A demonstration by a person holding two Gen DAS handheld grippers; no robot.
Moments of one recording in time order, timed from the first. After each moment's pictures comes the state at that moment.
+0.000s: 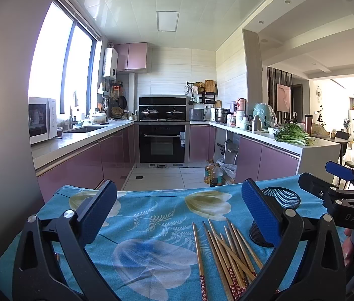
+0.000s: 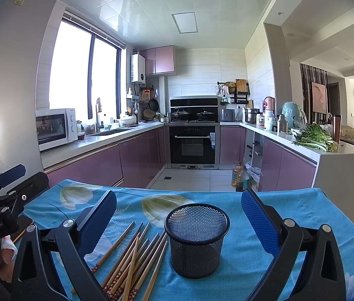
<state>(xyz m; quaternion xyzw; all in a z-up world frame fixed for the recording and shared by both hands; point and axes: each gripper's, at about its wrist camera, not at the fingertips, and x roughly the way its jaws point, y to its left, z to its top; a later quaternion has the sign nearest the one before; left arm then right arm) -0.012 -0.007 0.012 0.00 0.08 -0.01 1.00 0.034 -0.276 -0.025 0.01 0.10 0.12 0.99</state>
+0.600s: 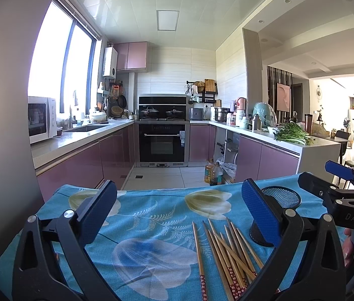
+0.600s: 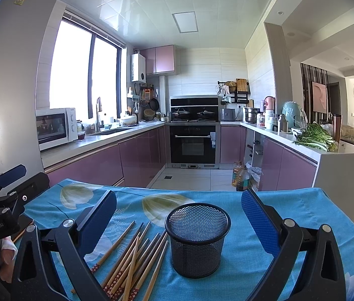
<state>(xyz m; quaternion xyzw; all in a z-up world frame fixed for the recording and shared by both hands) -0.012 -0.009 0.014 0.00 0.08 -0.01 1.00 0.034 -0.277 -0.025 0.01 0.11 0.12 0.99</state>
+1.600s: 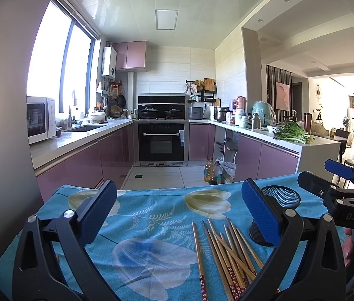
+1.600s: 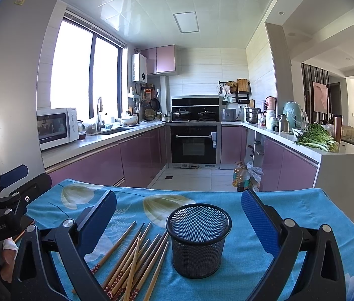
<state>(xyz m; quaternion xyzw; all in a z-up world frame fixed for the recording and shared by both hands) -0.009 -0.010 0.013 0.00 0.09 -0.01 1.00 0.035 -0.277 -0.024 0.01 0.11 0.12 0.99</state>
